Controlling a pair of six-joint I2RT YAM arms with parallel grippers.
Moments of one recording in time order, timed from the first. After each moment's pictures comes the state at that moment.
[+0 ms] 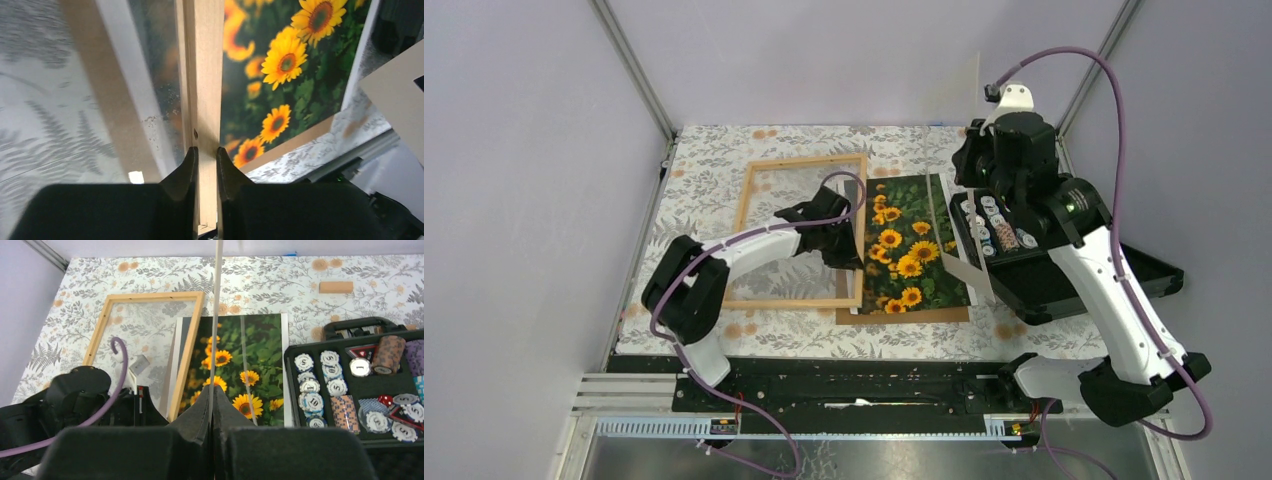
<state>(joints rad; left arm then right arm) -0.64 1.71 1.15 -0.45 0.22 -0.76 0.53 1.23 1.62 -0.78 0.27 0.34</state>
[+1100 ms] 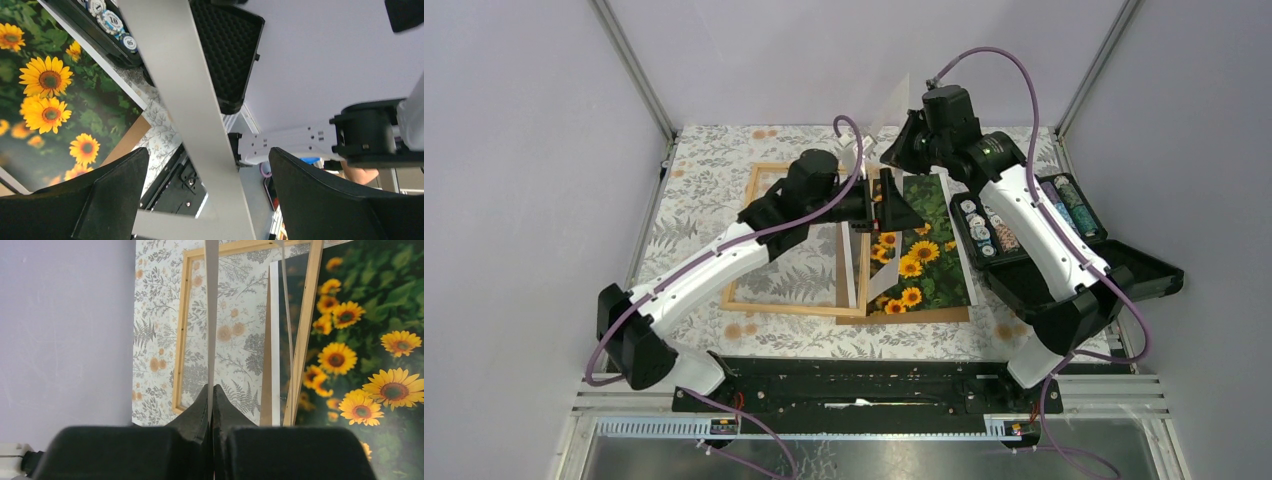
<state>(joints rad) -0.77 1.40 1.32 -0.21 0.49 -0.80 0.54 1.64 1.83 -0.77 -0.05 0.77</state>
